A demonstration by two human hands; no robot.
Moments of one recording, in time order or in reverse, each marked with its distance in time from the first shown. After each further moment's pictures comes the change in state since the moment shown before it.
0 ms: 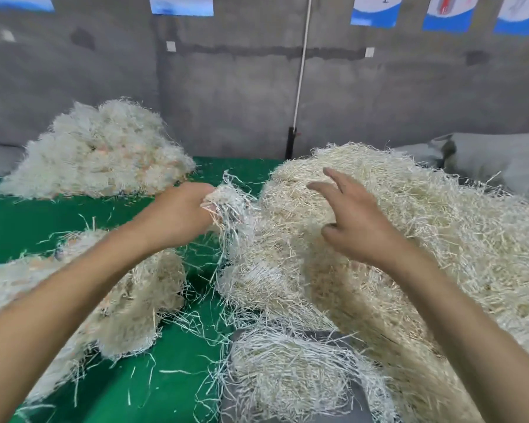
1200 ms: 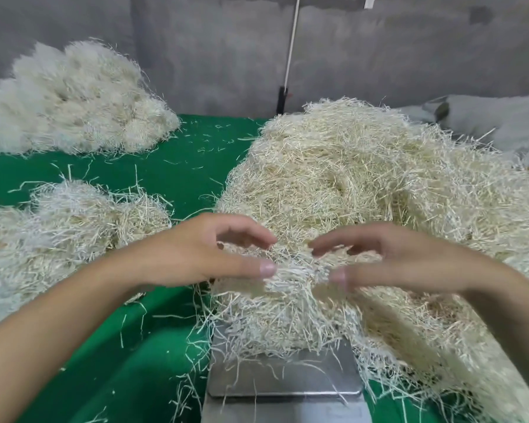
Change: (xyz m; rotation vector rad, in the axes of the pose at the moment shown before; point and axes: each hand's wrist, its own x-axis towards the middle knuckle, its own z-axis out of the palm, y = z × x) left_hand -0.084 0.024 0.042 -0.411 -0.584 0.178; right_hand -0.100 -0.013 -0.039 0.426 -0.658 -0.031
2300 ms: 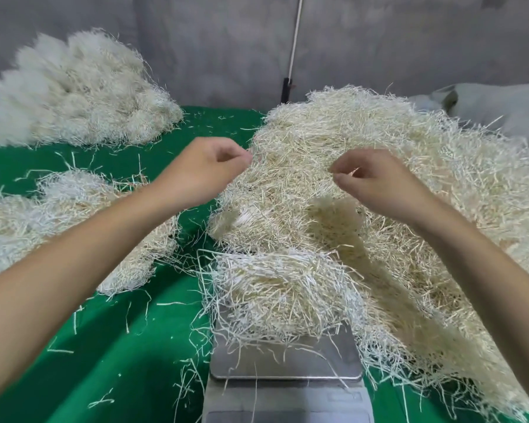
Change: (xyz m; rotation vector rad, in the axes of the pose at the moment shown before) left_hand 0.050 0.003 -0.032 0.056 0.587 -0.045; right_hand 0.059 0.034 -0.028 -0.108 0.601 0.110
